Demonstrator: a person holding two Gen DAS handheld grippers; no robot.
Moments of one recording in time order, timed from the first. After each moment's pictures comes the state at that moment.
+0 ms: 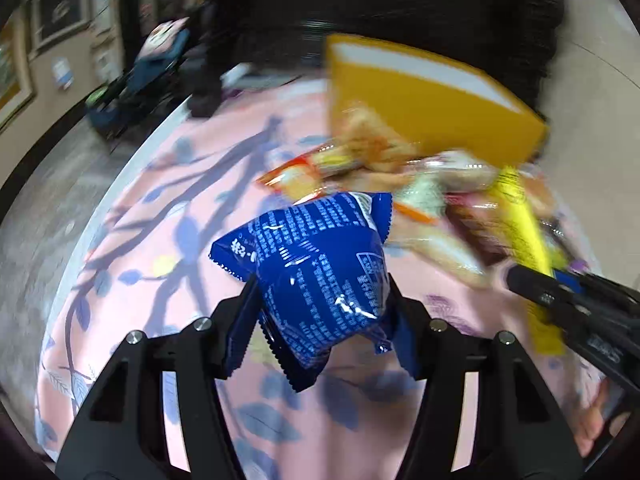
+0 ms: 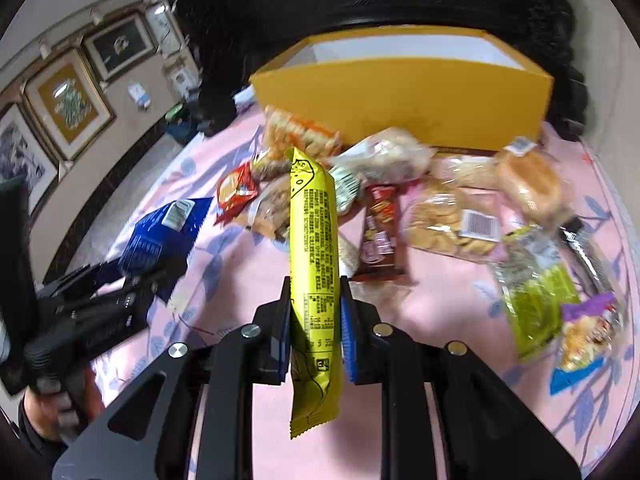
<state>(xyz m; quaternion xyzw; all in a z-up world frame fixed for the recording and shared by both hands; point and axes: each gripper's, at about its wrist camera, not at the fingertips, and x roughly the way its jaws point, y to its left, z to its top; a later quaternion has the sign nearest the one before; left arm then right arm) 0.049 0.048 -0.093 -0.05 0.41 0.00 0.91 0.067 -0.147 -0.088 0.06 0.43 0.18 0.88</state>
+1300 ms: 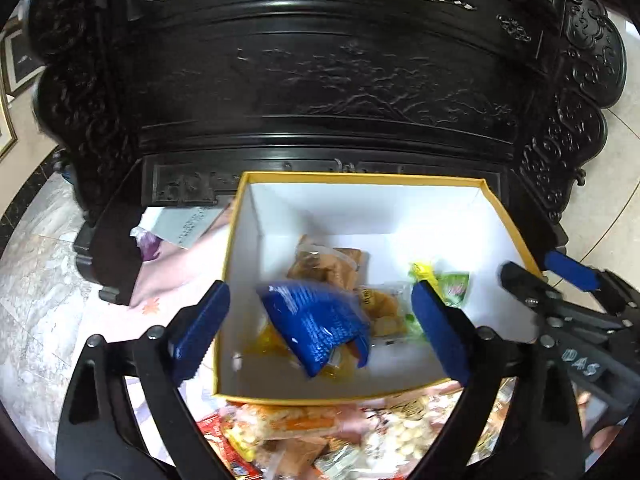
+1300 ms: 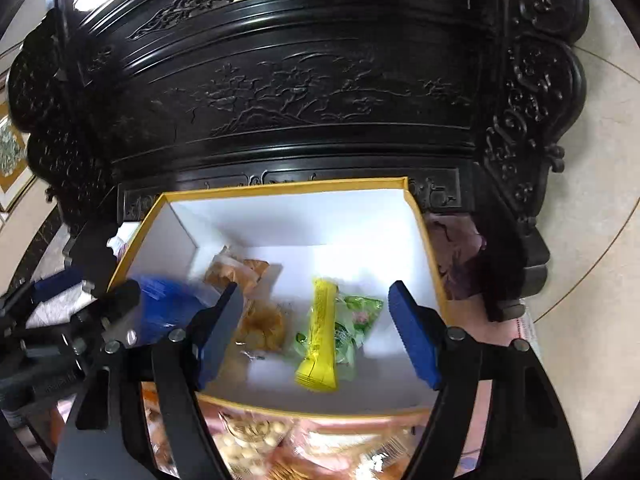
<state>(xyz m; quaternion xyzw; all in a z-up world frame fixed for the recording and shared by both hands) 0.302 -0.009 0.005 -0.03 0.39 0.00 0.92 0.297 -0.218 0.009 0.02 0.39 0.06 0.92</state>
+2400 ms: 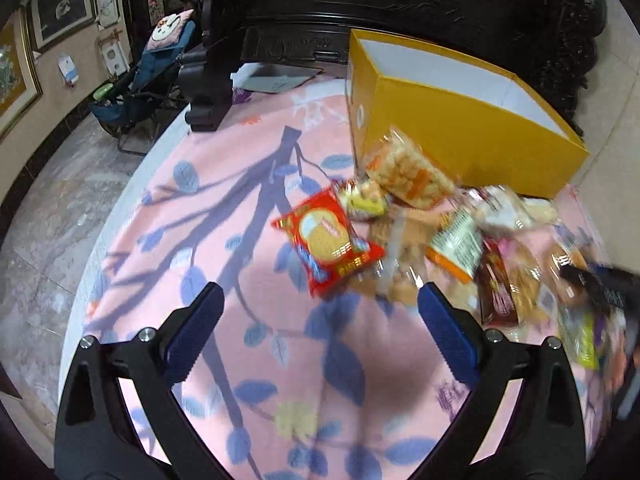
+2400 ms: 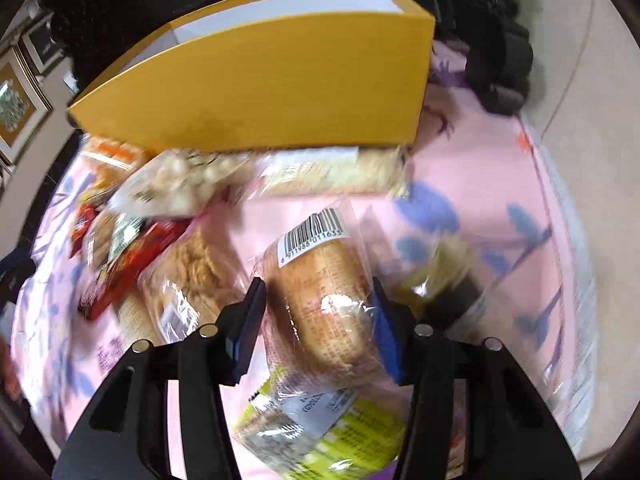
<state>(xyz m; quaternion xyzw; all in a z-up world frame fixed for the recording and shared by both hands) 0.131 0.076 -0.097 -0.04 0.44 0.05 0.89 0.160 -0.256 -0.127 0.03 0.50 0.08 0.86</state>
